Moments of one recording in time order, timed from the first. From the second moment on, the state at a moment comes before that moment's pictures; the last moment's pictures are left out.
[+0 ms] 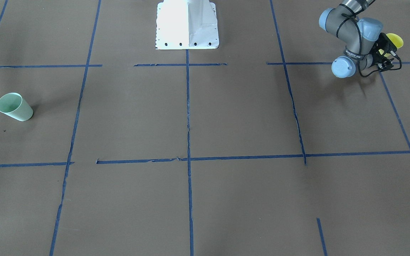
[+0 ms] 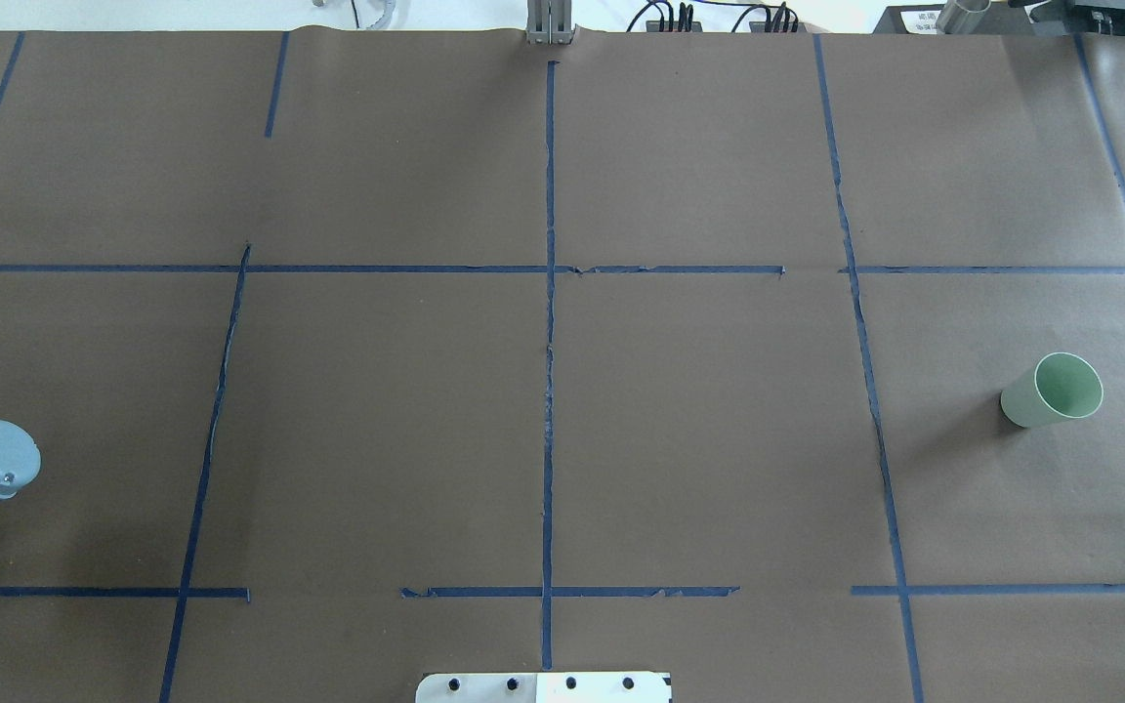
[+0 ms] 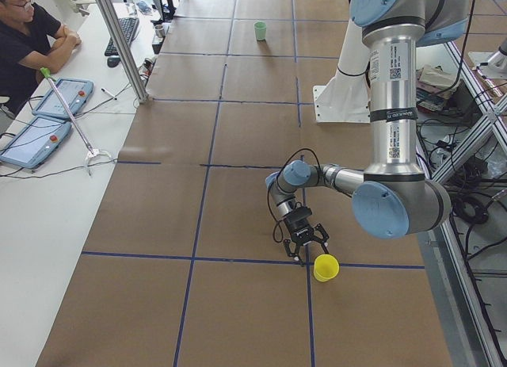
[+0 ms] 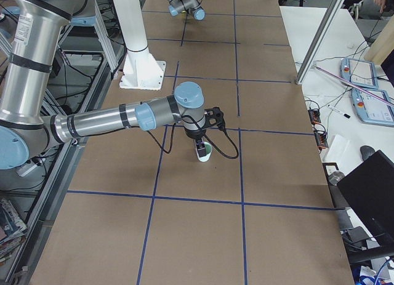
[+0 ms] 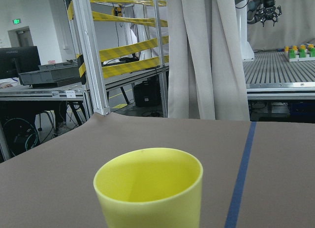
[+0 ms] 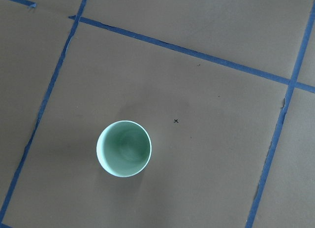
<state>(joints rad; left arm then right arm) -0.49 -1.45 -1.67 -0.94 -1.79 -2.74 1.40 -1.88 2.11 -1.46 2.38 0.04</state>
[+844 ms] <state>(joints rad) -0.43 -1.41 -1.58 -0.99 -1.84 -2.80 1.40 -1.88 2.13 -1.47 2.39 0.05</state>
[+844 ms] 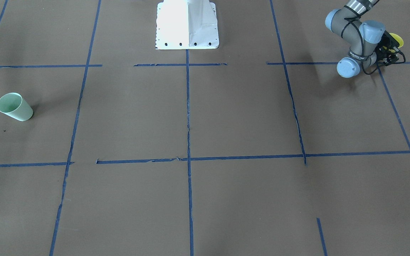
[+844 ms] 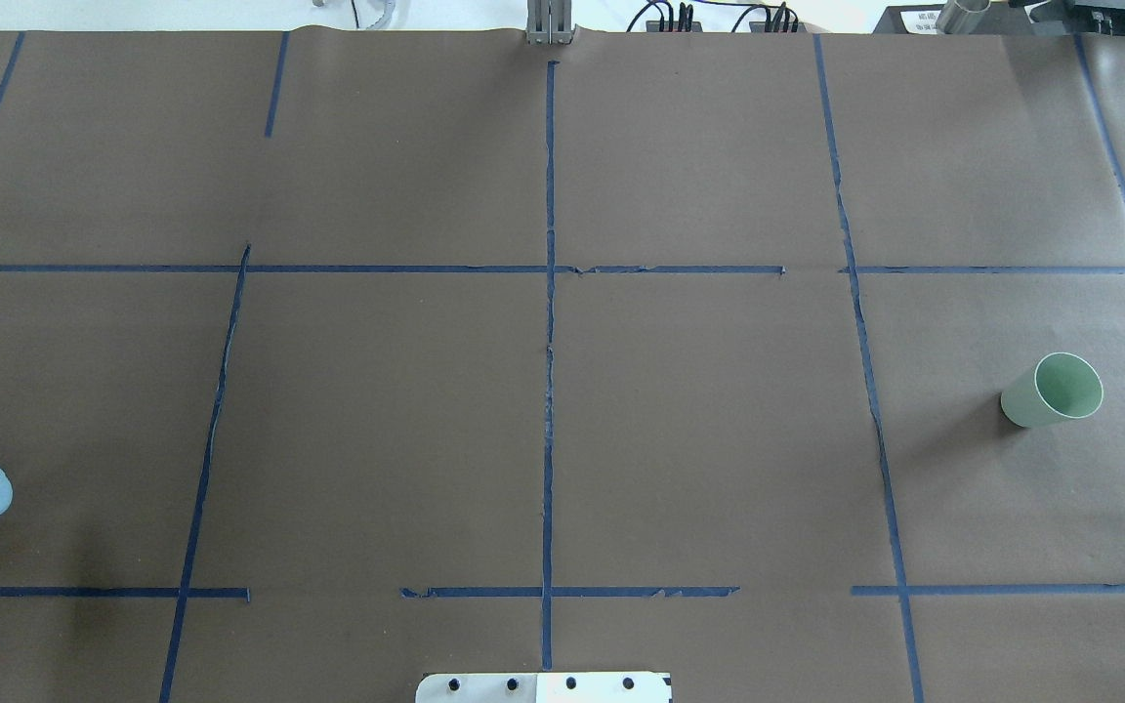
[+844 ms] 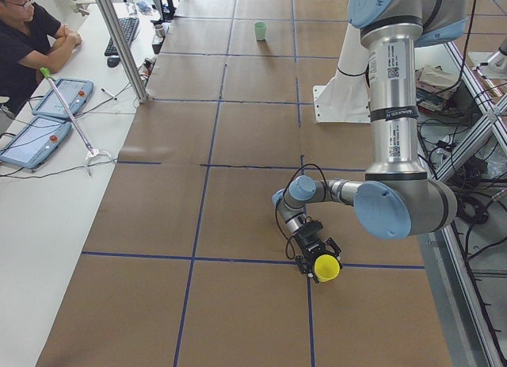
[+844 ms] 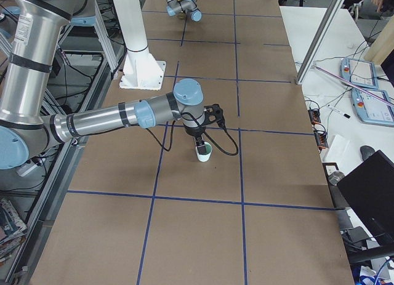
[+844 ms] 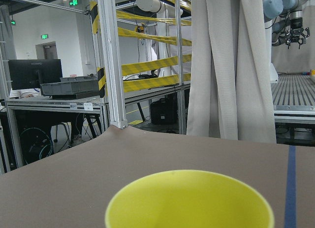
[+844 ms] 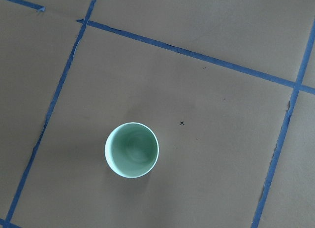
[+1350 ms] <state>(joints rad) -0.42 -1.40 -1.54 -1.02 -1.84 -2.81 1.40 -1.88 2.13 -1.47 2.39 0.05</state>
